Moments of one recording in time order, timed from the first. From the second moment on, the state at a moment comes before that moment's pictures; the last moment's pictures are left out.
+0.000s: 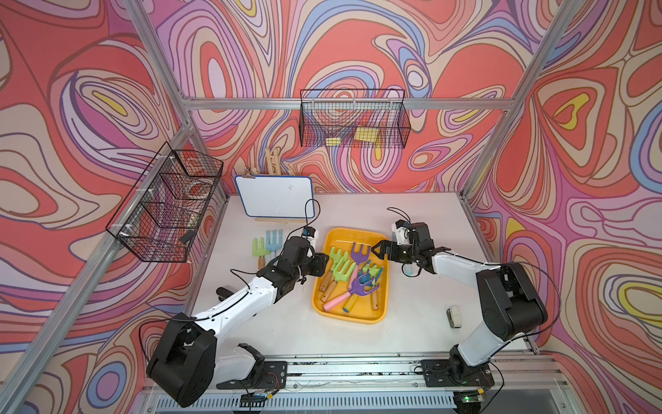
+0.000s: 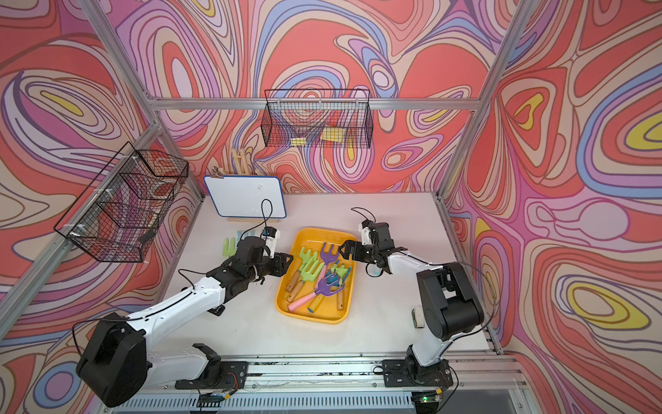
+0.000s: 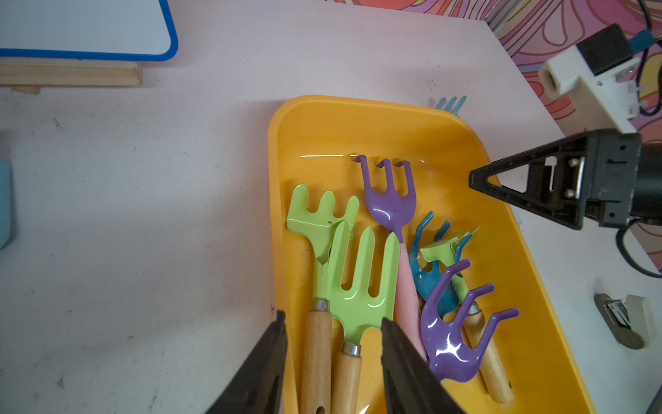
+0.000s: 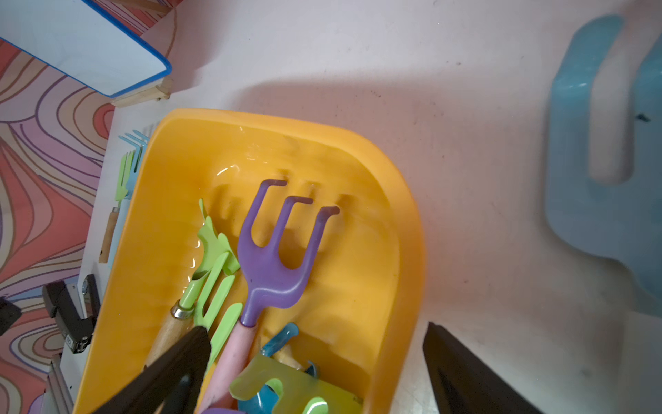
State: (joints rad) left arm -0.52 1.27 0.75 -0.11 0.07 -0.34; right arm 0.28 1.66 0.89 0.00 -0.42 0.41
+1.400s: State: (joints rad) left arm -0.53 1.30 0.77 -0.13 0.09 -0.35; right arm 0.44 1.15 1.01 -0.56 -0.23 0.55
